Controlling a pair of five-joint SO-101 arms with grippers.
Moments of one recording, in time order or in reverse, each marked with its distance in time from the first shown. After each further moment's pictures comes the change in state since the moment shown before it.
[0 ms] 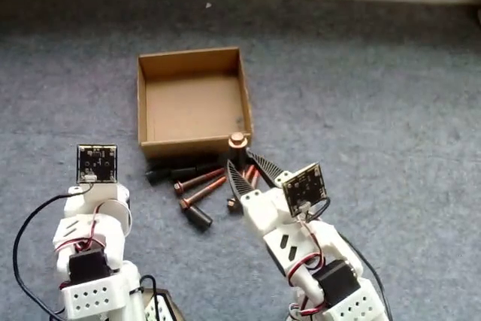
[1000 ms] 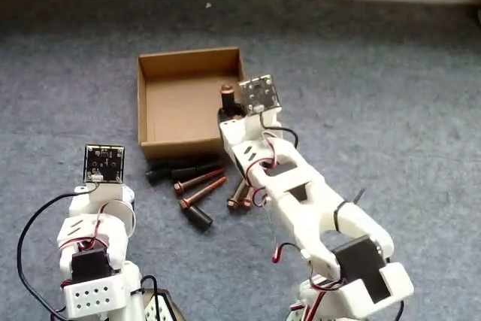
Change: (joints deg) left arm 2.2 0.1 1.5 -0.4 -0.3; right arm 7.0 96.1 -37.0 -42.7 0.0
